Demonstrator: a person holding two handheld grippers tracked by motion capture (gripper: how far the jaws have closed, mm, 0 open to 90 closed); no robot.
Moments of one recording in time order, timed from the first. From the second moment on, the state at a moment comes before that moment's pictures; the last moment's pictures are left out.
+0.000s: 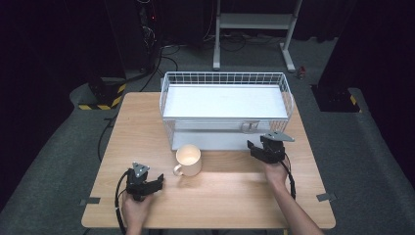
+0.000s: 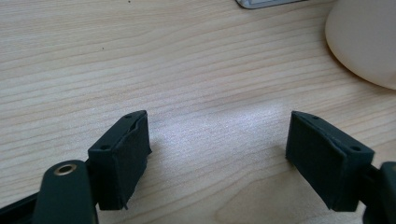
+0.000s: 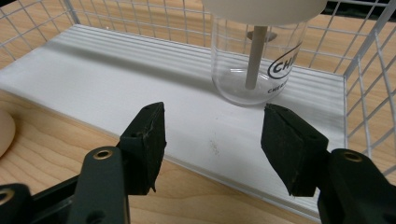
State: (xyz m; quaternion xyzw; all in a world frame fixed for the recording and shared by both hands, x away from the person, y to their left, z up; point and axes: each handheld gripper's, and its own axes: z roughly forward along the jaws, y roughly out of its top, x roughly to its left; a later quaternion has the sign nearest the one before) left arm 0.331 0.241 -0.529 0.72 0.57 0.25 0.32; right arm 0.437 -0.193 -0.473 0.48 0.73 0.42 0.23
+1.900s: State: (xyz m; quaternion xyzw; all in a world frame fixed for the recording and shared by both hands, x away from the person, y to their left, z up) left arm 0.331 0.241 -0.529 0.72 0.57 0.25 0.32; right arm 0.397 -0.250 -0.461 0.47 0.71 0.47 0.23
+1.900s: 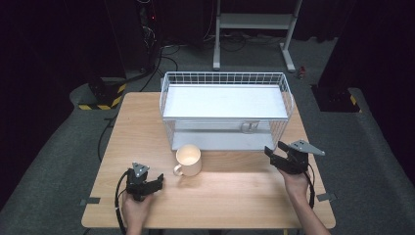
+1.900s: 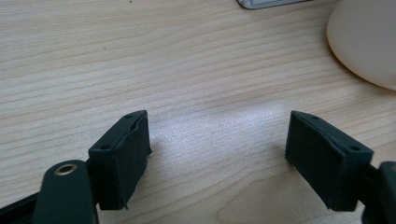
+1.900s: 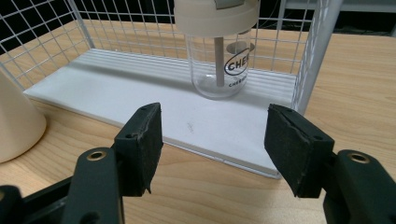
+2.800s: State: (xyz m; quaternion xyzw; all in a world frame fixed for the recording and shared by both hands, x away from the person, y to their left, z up) left arm 0.331 0.241 -0.529 0.72 0.57 0.25 0.32; right arm 0.373 -0.270 -0.468 0.47 0.71 0.48 0.23
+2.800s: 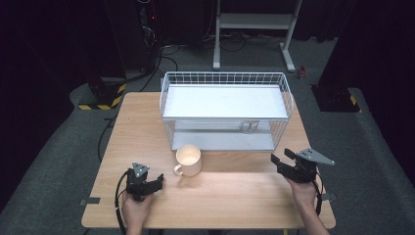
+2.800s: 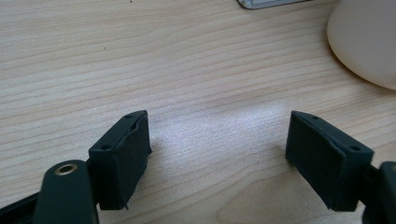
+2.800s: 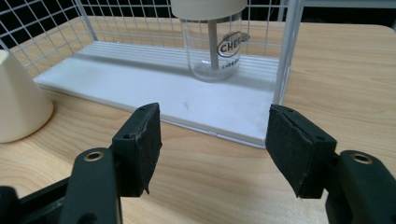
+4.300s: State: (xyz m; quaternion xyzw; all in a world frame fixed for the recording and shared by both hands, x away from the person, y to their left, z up) left arm 0.331 0.241 -0.529 0.72 0.57 0.25 0.32; right arm 0.361 -0.279 -0.512 0.48 0.76 0.37 0.22
